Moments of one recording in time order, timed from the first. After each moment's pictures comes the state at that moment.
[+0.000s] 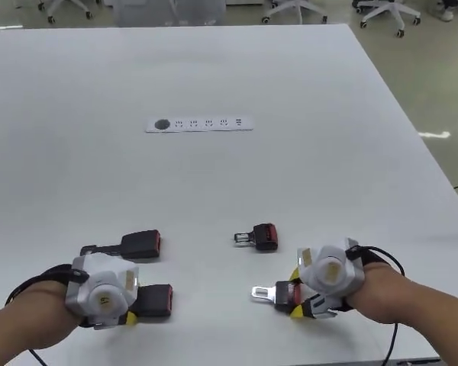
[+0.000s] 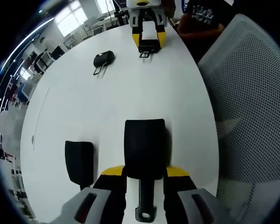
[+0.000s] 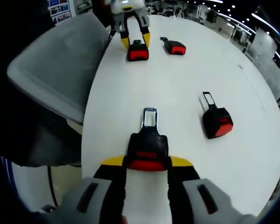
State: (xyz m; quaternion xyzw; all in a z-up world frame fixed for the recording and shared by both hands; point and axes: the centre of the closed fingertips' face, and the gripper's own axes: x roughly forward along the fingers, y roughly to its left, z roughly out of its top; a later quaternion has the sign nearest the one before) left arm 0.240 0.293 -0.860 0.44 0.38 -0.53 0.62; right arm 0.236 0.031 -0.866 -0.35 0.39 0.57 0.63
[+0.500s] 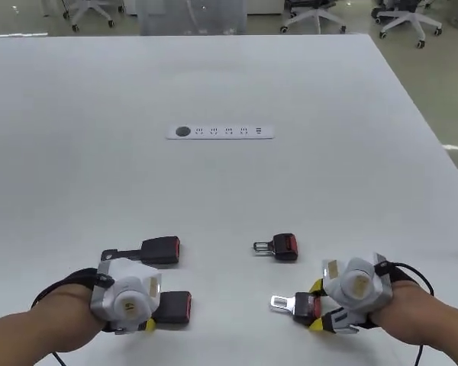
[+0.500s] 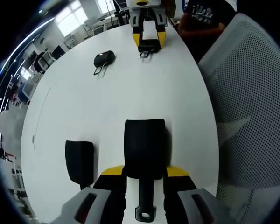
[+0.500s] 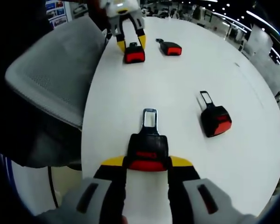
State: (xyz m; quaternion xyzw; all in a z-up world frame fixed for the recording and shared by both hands) left arm 0.240 0.294 -0.859 0.44 0.38 -0.53 0.62; right arm 0.237 0.032 -0.865 -0.34 0.39 0.56 0.65
